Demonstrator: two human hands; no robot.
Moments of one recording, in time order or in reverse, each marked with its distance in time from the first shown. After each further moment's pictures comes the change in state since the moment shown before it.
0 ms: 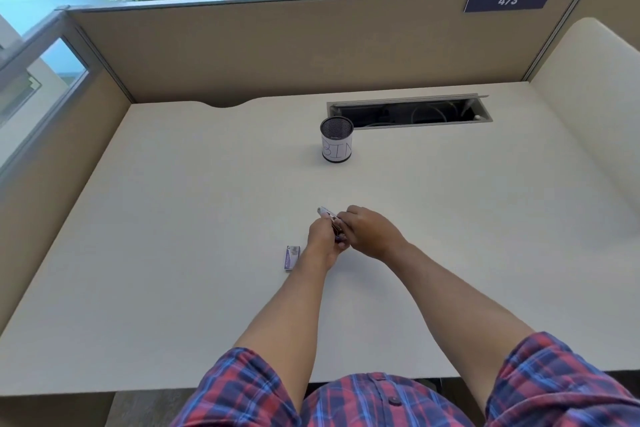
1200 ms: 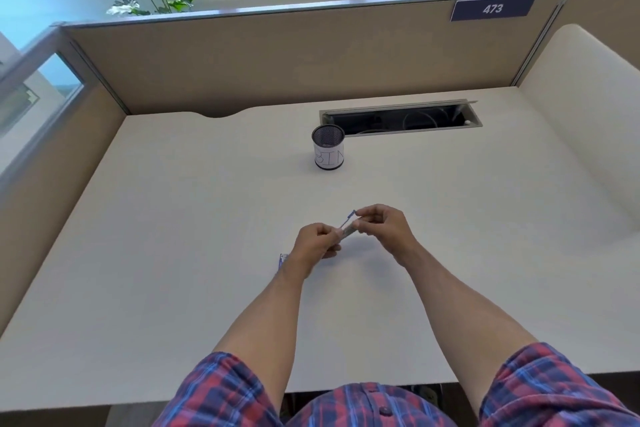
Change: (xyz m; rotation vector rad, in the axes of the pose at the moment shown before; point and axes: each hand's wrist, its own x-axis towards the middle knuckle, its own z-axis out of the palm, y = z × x) left_hand 0.000 0.001 -0.027 0.547 -0.167 0.292; right_hand -0.016 0.053 0.001 1.168 0.213 0.479
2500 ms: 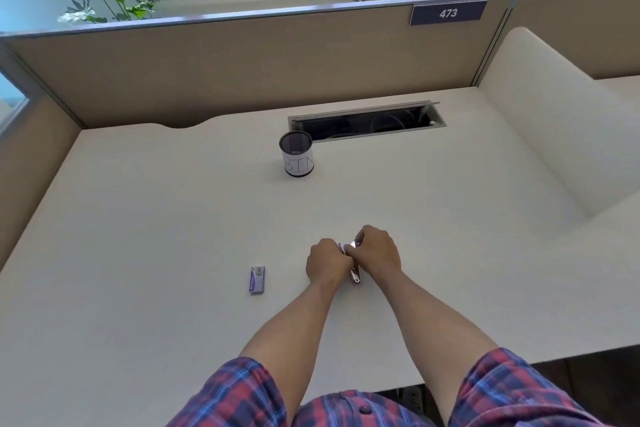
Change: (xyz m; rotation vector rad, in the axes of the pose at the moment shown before) left_hand -0.014 0.011 0.097 0.722 0.185 -0.099; right_hand -0.022 0.010 -0.011 -0.803 0.273 0.191
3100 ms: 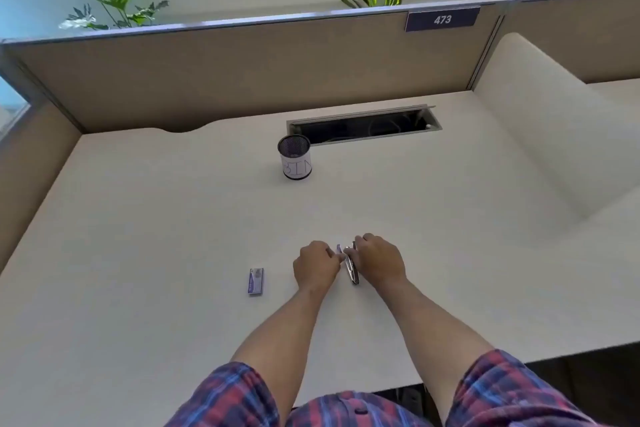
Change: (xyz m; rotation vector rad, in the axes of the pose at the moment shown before) left_hand 0.000 -0.015 -0.010 0.060 0.063 0.107; right_hand -0.007 0.020 0.003 -0.534 0.093 -0.385
